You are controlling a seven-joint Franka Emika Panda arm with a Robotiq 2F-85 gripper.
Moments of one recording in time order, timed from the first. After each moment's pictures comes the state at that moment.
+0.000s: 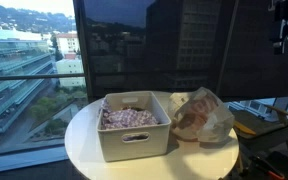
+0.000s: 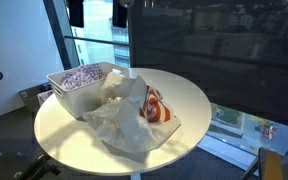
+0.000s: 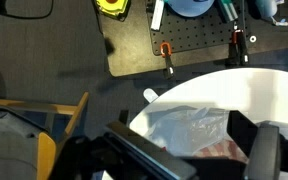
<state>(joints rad) -0.16 -0.67 -0.18 -2.32 -0.19 1.45 -0.15</state>
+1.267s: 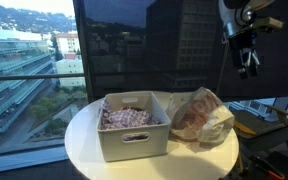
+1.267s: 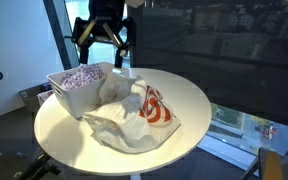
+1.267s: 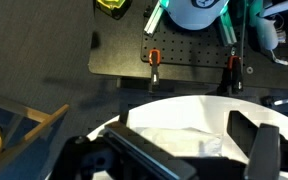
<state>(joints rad) -0.01 -0.33 -0.12 -2.29 -0.15 1.52 -0.21</state>
